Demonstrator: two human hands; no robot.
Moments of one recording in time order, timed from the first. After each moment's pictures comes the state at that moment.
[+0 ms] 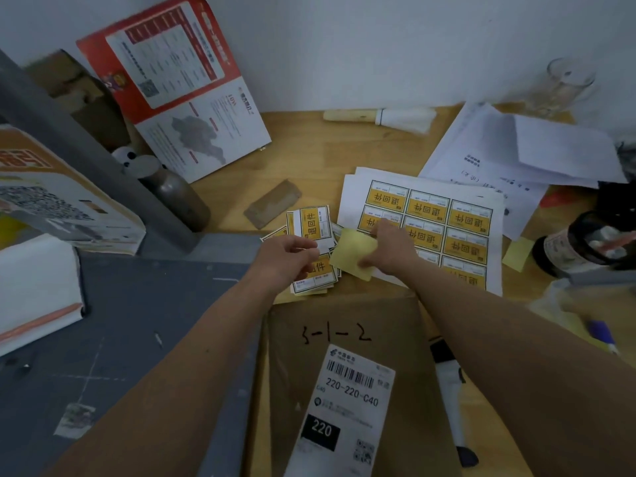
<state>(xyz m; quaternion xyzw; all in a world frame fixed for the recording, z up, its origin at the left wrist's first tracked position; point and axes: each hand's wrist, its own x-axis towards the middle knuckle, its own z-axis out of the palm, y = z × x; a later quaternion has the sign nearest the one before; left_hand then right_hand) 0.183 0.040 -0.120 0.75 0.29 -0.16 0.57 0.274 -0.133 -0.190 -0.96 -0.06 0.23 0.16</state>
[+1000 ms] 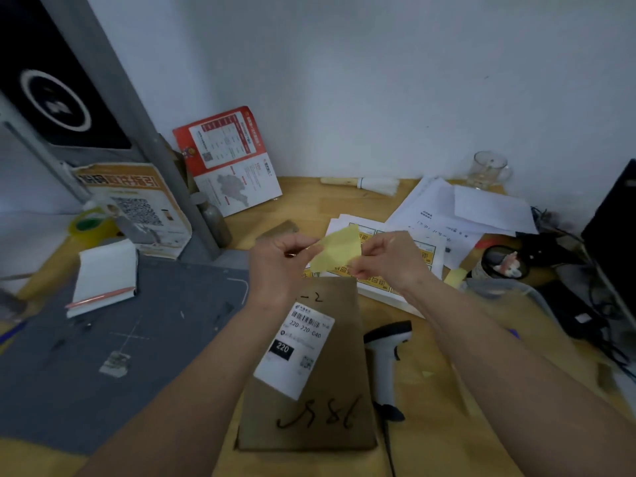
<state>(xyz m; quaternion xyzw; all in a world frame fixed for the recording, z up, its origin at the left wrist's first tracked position) 0.062 -0.067 0.013 0.77 0.18 0.20 0.58 0.142 -0.217 -0.002 -0.77 -0.06 0.20 0.60</state>
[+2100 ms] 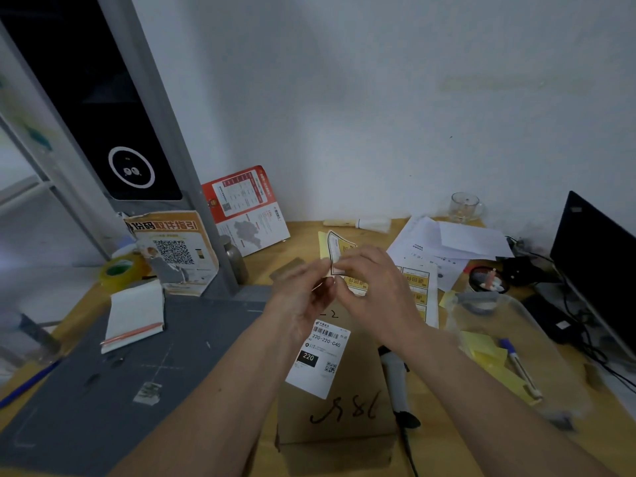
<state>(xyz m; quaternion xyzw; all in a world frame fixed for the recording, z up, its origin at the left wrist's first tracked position) 0.005 -0.068 0.061 0.45 0.24 0.02 0.86 0.028 -0.191 0.050 -0.85 -0.29 -0.20 0.40</state>
